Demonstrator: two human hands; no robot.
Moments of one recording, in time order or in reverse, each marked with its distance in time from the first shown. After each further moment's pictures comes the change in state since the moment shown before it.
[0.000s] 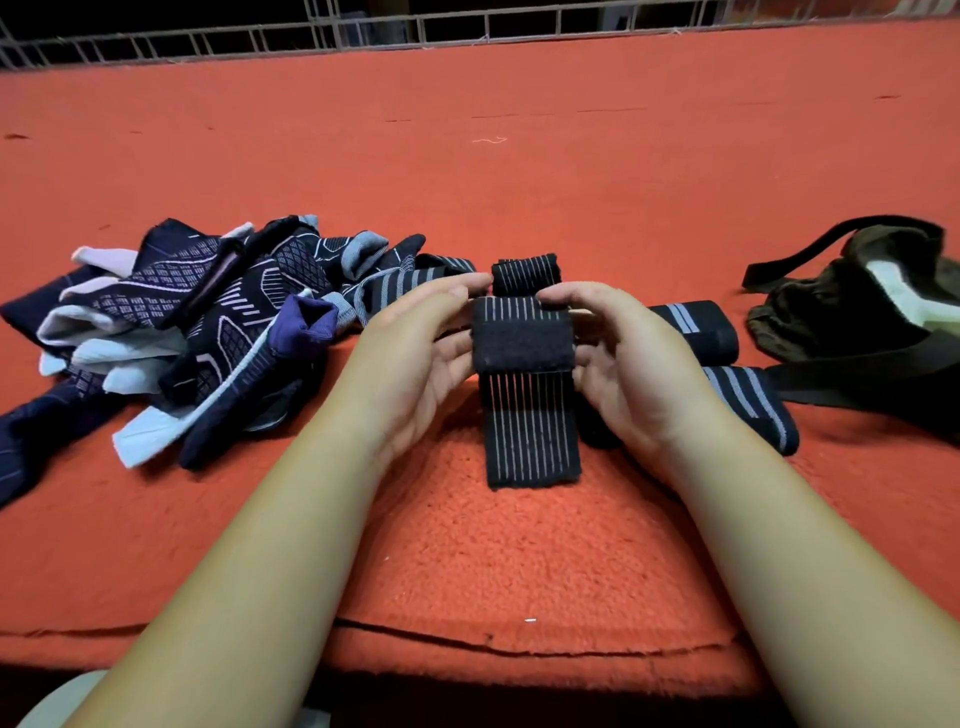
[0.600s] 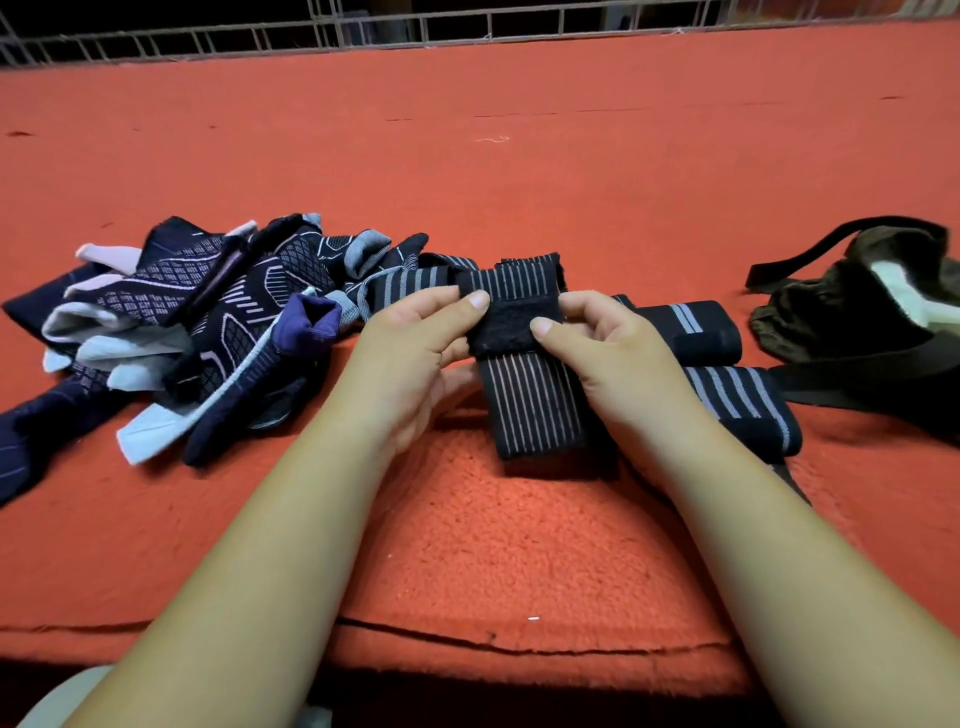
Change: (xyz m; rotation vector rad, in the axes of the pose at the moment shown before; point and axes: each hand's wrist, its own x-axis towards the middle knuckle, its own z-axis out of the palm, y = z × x) left_hand -0.006 0.003 -0.002 0.089 -0.029 -0.029; right_hand -0.008 0.009 0.001 -0.391 0.015 -0.095
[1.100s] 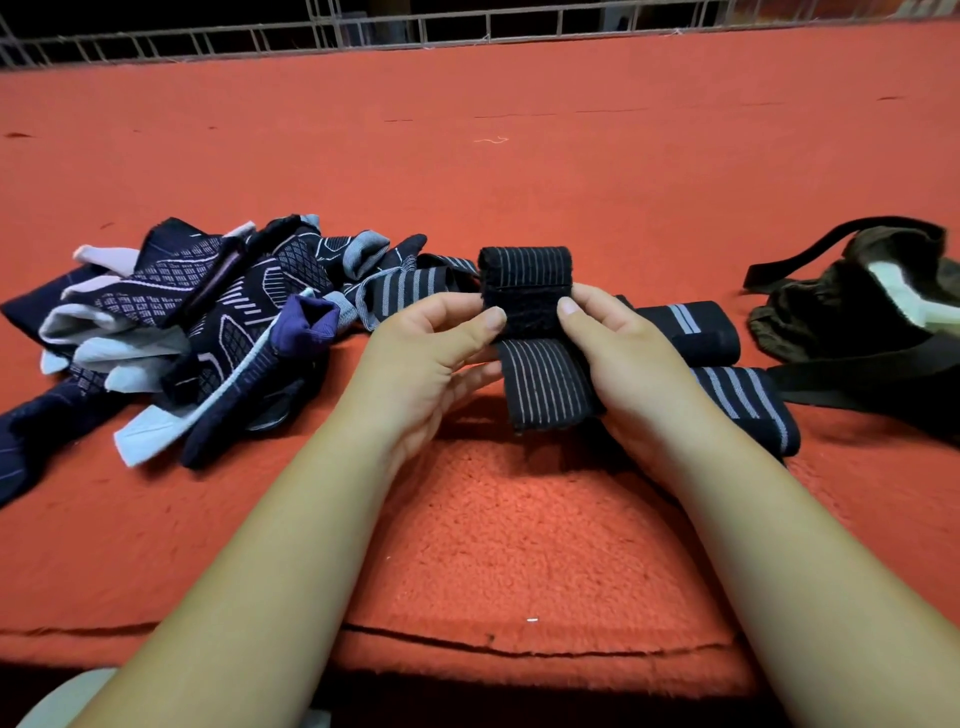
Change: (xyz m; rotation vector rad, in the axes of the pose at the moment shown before) left_hand 0.000 -0.008 0.006 -0.023 0.021 -0.009; right_hand 0.004 -0.001 -0.002 0.056 0.009 0.039
